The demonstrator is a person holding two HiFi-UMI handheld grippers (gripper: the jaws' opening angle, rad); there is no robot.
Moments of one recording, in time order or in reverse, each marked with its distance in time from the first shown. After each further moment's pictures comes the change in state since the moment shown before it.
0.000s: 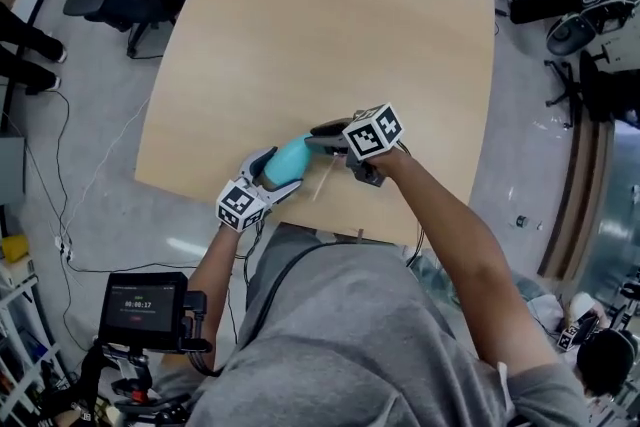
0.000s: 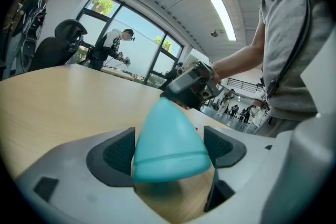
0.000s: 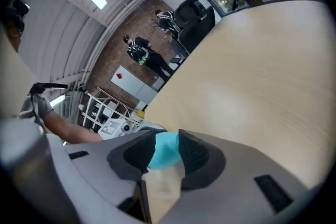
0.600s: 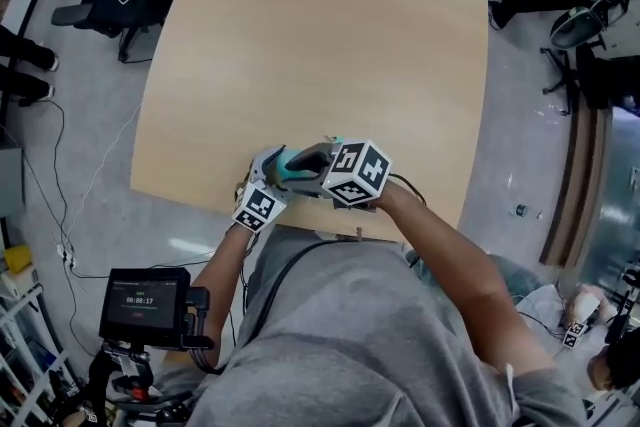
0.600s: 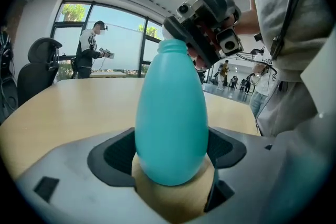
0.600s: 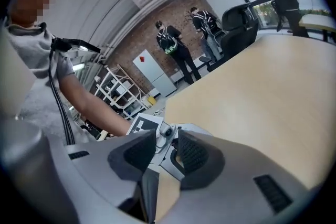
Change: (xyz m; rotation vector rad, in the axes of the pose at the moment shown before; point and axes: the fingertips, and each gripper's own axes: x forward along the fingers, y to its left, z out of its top) left arm 0.033 -0.025 -0.010 0.260 0.178 0.034; right arm -0.002 0.123 -0.018 -0.341 0.082 0.066
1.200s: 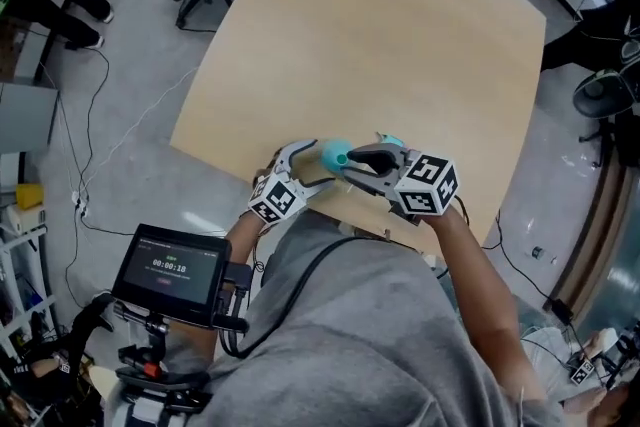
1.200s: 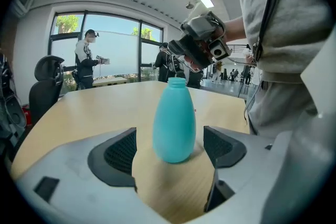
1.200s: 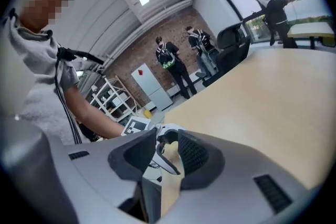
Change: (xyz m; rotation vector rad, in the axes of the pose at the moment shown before) left arm -0.047 0.016 -0.015 0.075 0.019 0.035; right arm -0.023 -0.007 0.012 0.002 -0.164 -0.045
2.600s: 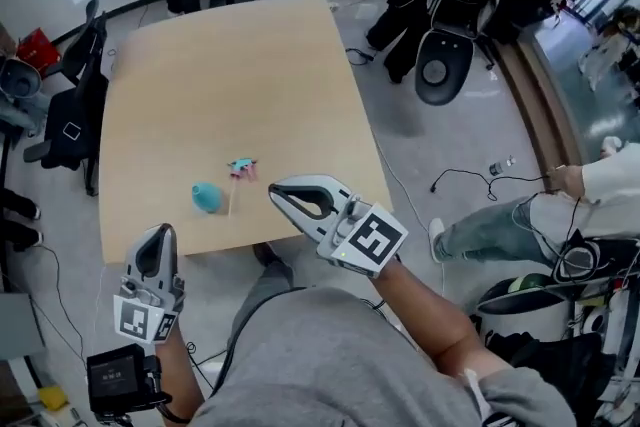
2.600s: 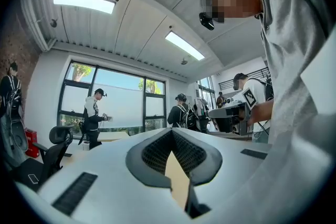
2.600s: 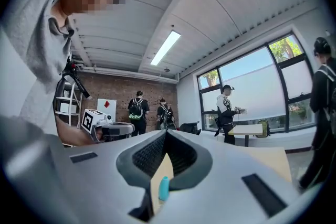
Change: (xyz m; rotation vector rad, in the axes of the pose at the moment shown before) left arm -0.230 -0.081 0.260 0.028 -0.537 0.120; right arm -0.207 0.205 0.035 -0.415 -0.686 -0.659
